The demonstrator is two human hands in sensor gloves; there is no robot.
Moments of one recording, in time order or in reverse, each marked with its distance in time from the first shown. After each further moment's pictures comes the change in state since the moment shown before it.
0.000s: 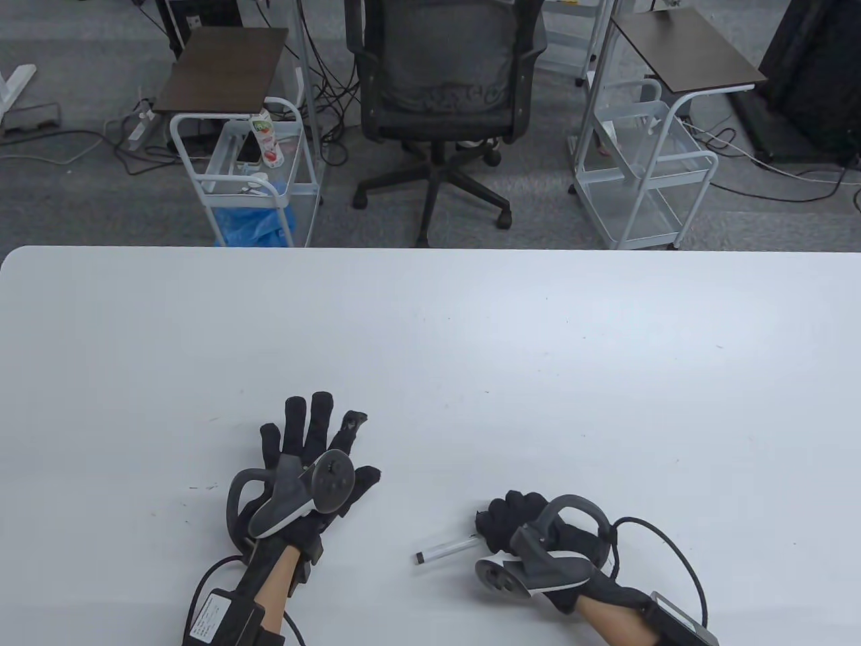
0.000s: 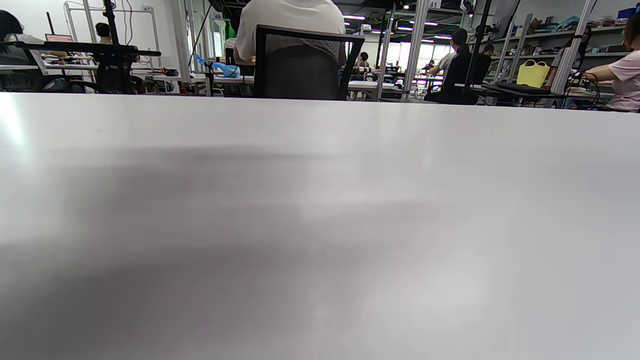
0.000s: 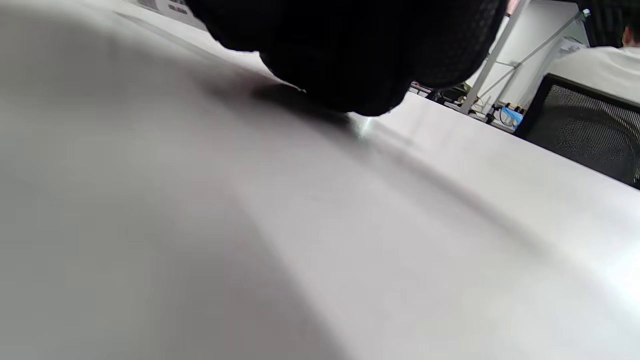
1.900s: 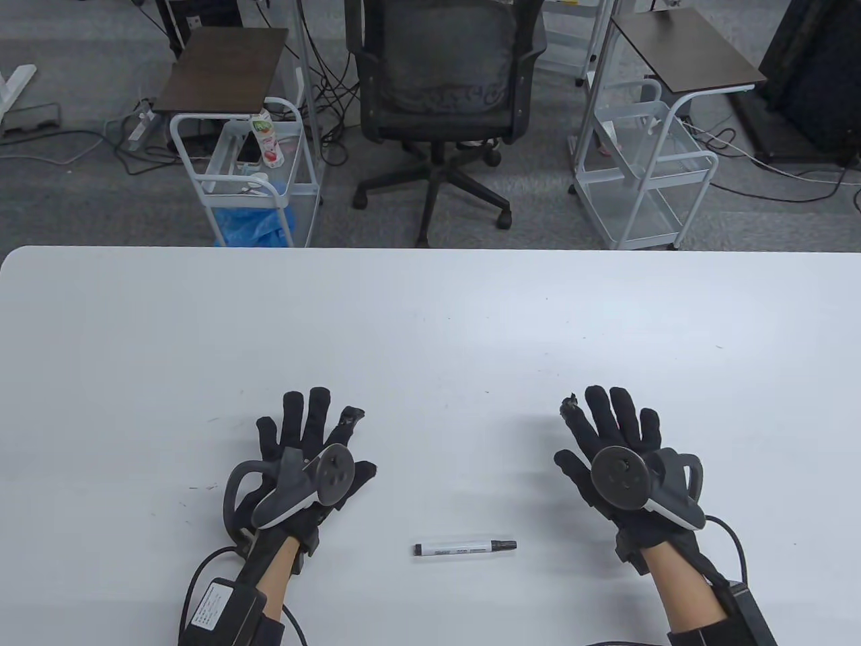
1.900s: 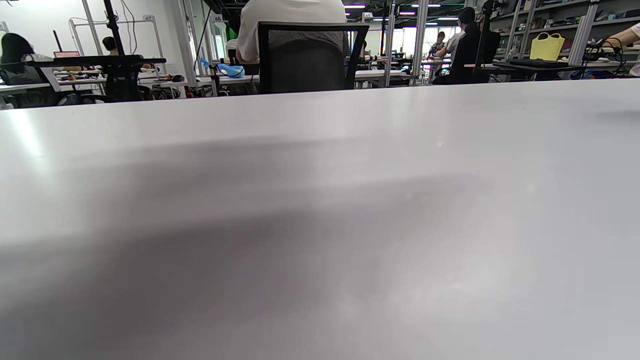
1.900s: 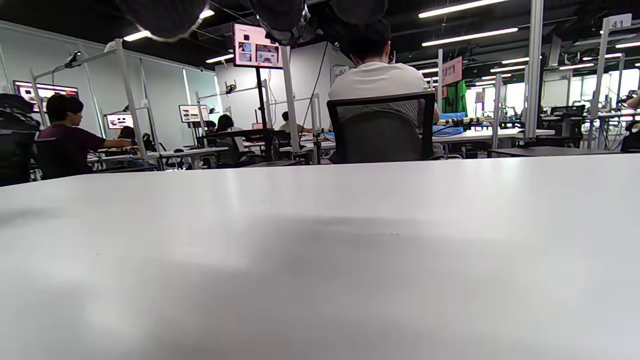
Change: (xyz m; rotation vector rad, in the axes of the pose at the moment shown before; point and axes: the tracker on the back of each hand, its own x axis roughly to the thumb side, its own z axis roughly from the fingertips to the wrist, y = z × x) left_hand -0.004 -0.002 -0.009 -0.017 0.020 -0.080; right_hand -0.132 -0.017 0.051 -0.212 0.513 -0.395
